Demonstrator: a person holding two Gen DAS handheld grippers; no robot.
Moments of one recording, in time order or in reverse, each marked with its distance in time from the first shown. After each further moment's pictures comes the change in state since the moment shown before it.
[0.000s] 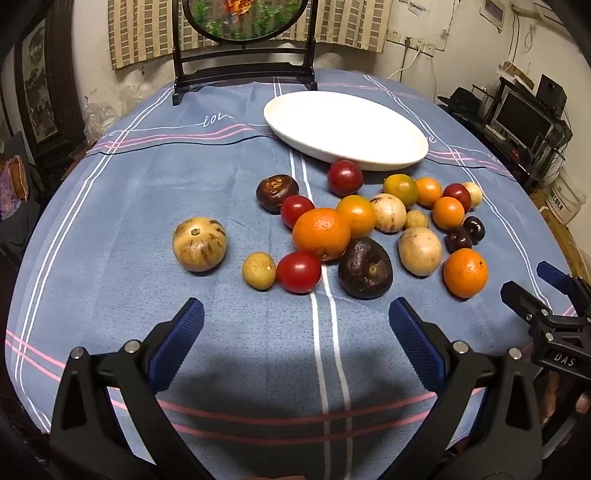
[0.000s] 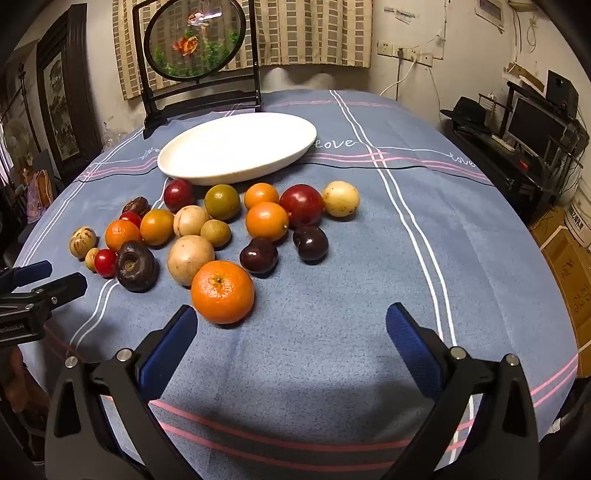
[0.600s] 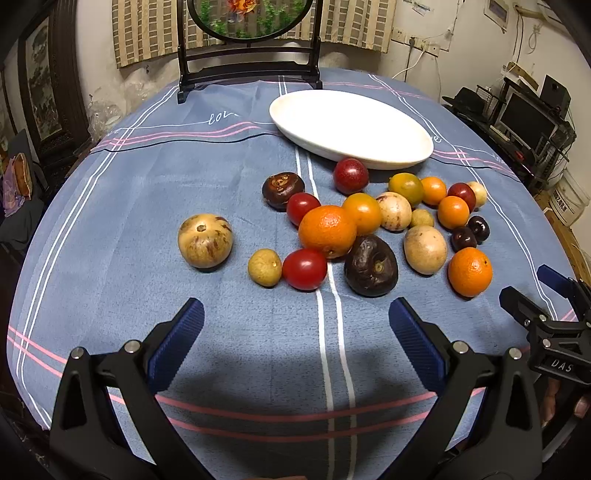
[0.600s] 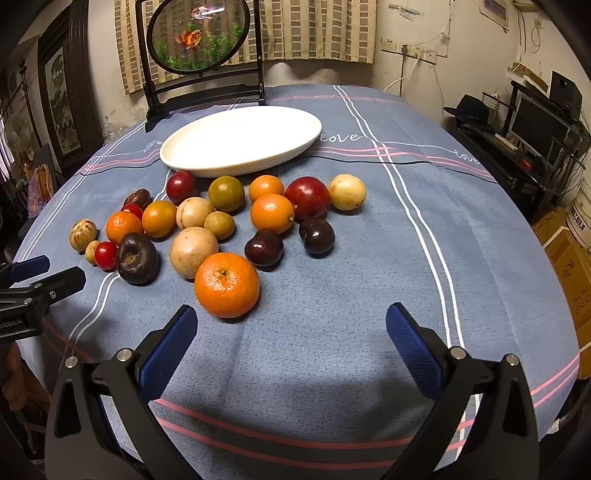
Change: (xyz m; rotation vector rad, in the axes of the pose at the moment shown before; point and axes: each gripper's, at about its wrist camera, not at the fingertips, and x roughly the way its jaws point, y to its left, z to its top) left arm -0.003 0.001 0.000 -0.008 0.004 0.006; right arm 0.011 0.002 -0.001 -0.008 0.018 0.008
